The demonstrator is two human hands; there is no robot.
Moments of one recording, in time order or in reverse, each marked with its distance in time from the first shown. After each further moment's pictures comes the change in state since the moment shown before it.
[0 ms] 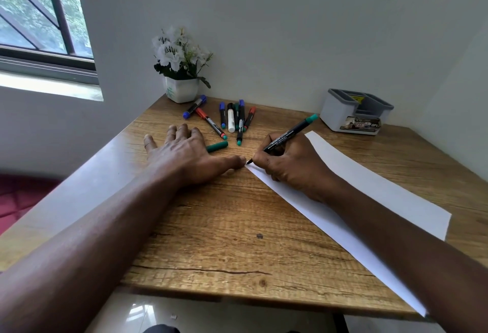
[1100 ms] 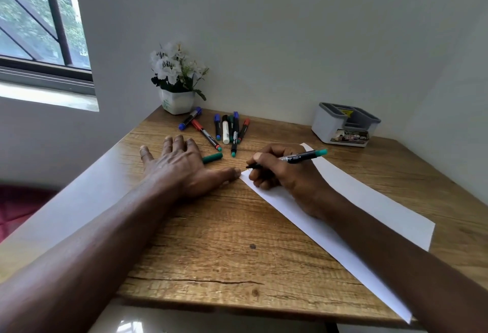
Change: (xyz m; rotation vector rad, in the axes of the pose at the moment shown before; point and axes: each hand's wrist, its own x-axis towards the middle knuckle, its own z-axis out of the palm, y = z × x) left_hand -0.011 0.006 -0.006 0.036 -0.041 -0.001; right_hand -0.012 -0.006 -0.006 0.382 -0.023 0.160
